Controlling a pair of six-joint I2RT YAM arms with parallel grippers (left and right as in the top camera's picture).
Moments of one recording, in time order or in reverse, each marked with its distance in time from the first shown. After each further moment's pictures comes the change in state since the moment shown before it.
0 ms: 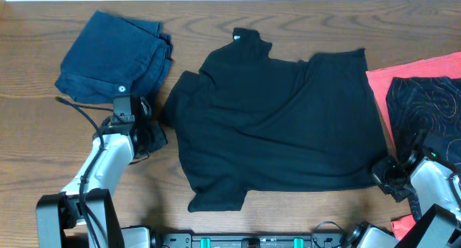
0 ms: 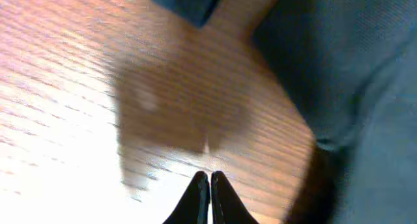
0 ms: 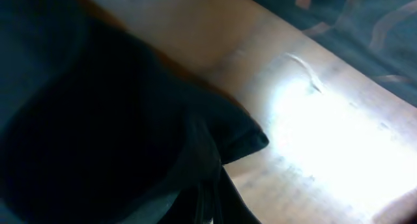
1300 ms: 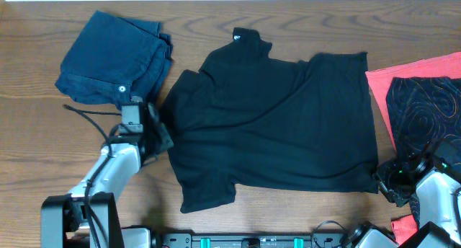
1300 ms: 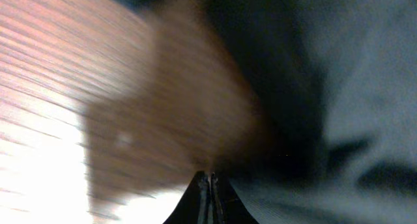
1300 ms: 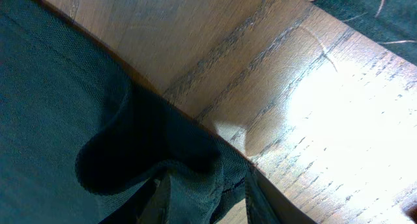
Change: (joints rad) left arm -0.044 -0.020 -0.111 0.203 0.016 -0.084; right arm -0.103 -0.104 -0.011 -0.076 -0.130 -0.046
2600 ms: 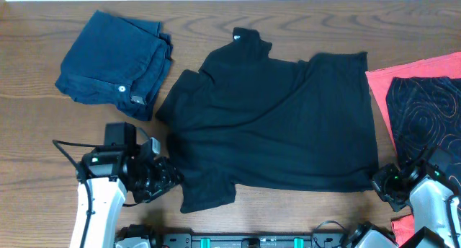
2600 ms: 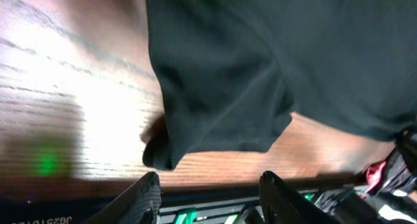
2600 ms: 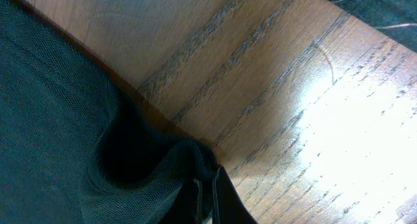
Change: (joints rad) left arm 0.018 -0.417 0.090 -0.865 0.324 0.078; right arm -0.004 -0.037 -0.088 0.081 0.021 -0.006
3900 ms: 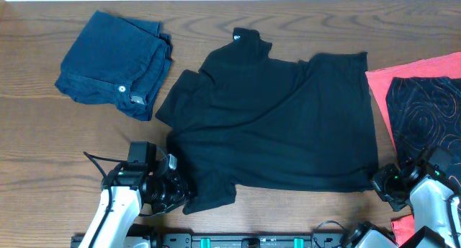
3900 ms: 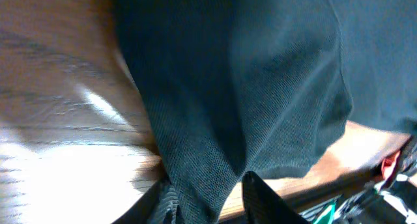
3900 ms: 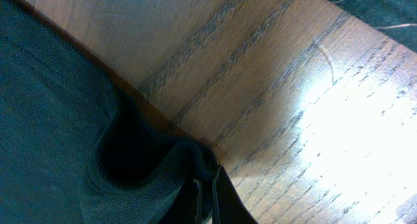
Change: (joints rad) left arm -0.101 0.034 -0.310 0.357 0.098 -0.083; right arm 0.000 0.004 0.002 0.000 0.000 0.000
